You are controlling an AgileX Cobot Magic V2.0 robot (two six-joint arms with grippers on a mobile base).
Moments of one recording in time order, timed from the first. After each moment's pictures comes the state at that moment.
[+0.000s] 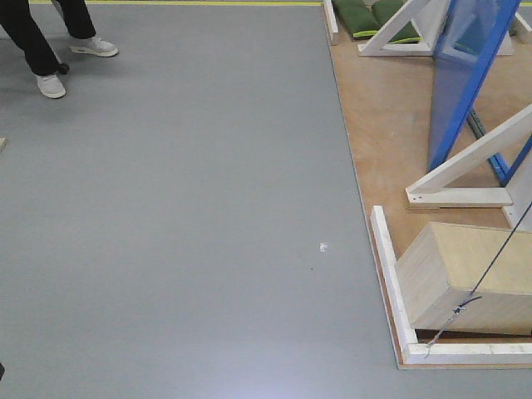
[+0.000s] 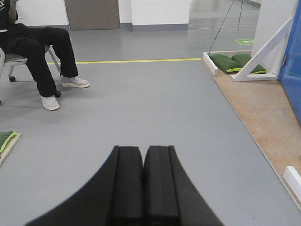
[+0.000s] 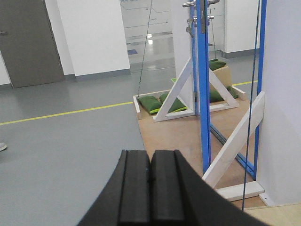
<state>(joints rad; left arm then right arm) 0.00 -0.01 0.03 0.06 0.25 -0.03 -0.16 -0.01 0.03 0.06 0.12 0.04</state>
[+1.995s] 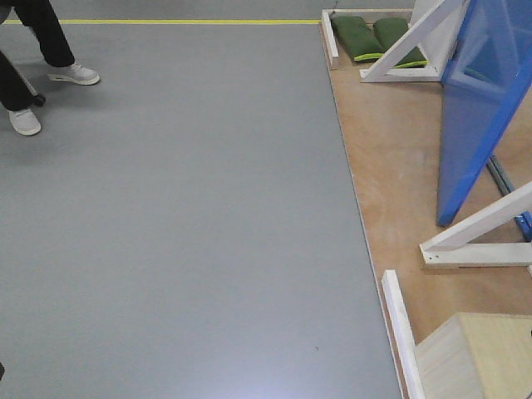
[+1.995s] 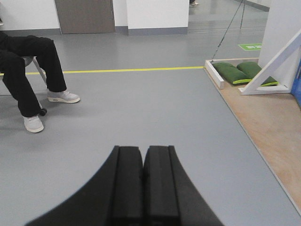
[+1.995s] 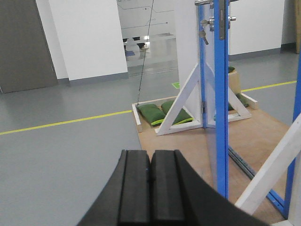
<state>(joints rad) 0.00 -0.01 0.03 0.06 0.25 -0.03 -0.16 -0.01 0.03 0.06 0.12 0.04</state>
